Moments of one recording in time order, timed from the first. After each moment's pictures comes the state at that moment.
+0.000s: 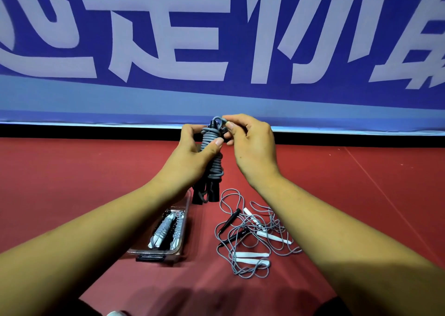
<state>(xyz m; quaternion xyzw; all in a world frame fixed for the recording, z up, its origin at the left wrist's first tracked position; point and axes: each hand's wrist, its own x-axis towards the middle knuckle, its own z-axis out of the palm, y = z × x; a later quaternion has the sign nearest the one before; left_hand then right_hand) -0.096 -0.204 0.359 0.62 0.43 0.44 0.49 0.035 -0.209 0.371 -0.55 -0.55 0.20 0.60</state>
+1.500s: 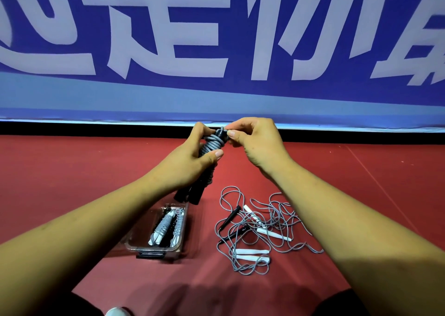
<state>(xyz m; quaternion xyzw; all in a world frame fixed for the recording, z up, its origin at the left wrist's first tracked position) -0.112 -0.191 0.354 0.75 0.40 0.31 0.42 0.060 -0.201 0.368 -0.55 -0.57 0.31 0.52</state>
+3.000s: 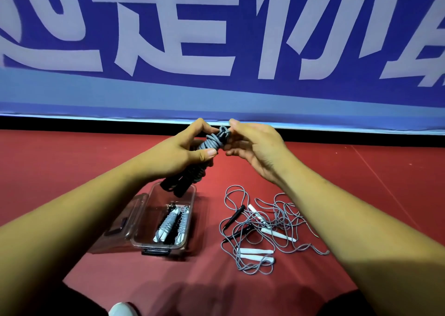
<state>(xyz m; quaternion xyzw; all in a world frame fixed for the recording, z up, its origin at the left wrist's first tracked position) -0.144 -0.178 0.371 0.75 0.35 0.25 0.51 0.046 -0.196 0.361 -0.42 -0.44 0.56 0.56</state>
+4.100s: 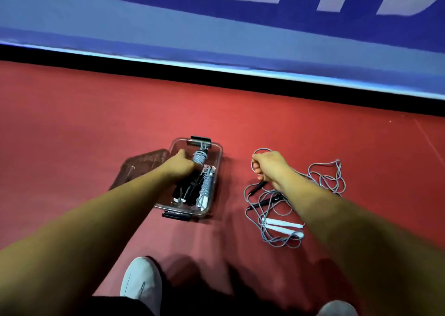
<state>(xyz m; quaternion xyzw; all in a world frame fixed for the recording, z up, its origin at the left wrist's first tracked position) -0.225 -0.092 0.141 0.52 0.66 0.15 0.52 0.018 -0.104 0.130 -0.71 -0.34 0.52 0.32</state>
